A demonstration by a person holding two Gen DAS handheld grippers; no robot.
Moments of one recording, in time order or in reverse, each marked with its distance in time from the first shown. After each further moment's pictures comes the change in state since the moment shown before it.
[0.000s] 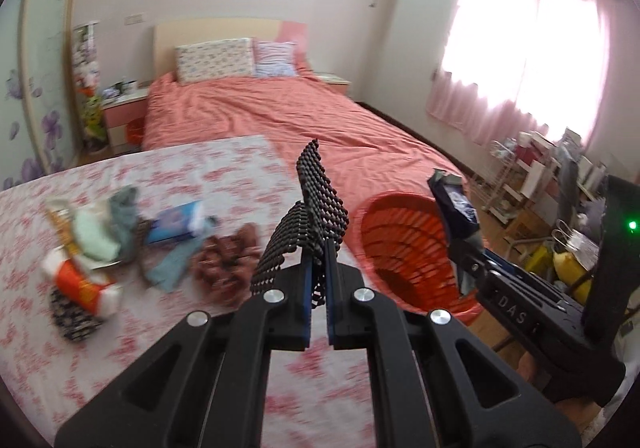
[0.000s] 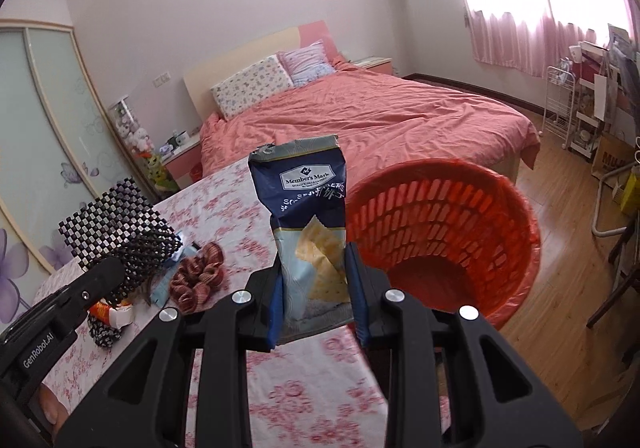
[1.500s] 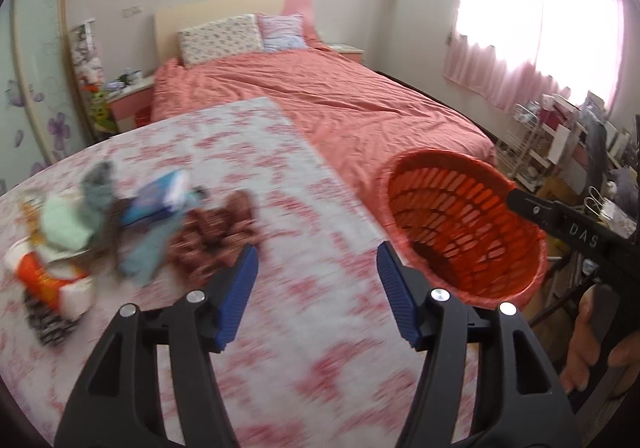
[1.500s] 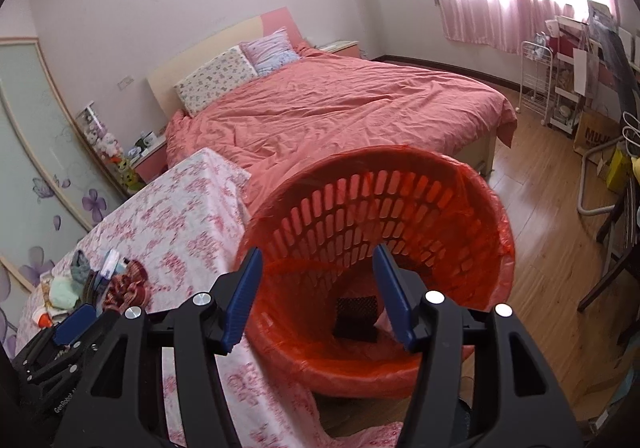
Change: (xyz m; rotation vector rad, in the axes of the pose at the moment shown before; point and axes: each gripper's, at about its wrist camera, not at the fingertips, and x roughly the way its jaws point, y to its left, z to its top) left arm 0.064 0.015 -0.029 0.042 0.094 0.129; right arm 0.038 -0.040 0.007 0.033 0.060 -0.045
